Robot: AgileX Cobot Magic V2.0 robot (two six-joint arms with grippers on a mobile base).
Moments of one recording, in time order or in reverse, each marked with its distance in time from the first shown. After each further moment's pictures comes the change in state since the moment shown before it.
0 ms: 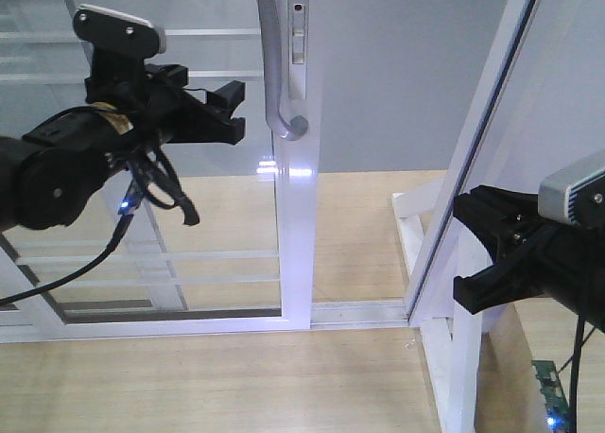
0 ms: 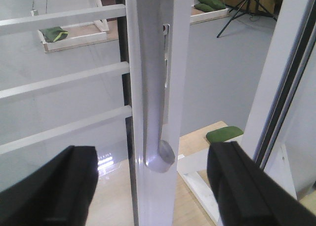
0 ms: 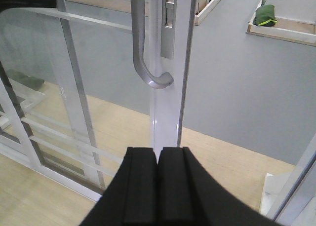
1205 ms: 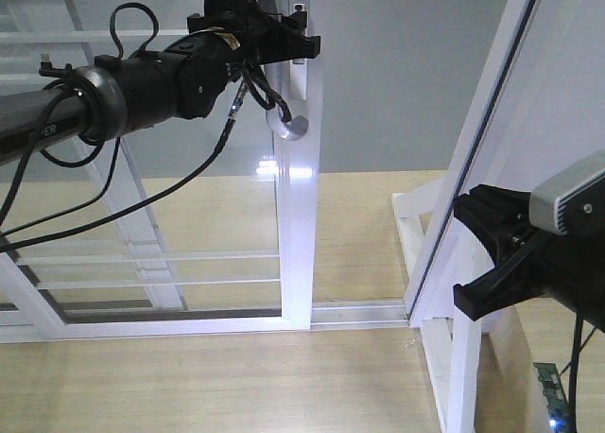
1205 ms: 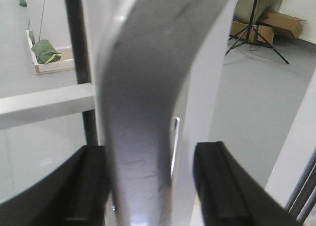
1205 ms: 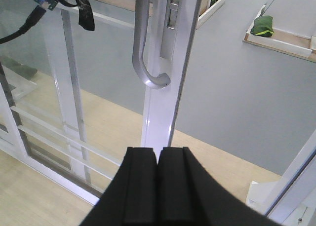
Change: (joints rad) left arm 0.008 0.504 -0.651 -0.051 0.064 -0.017; right arm 0.000 0.000 0.000 -0.006 -0.001 -0.084
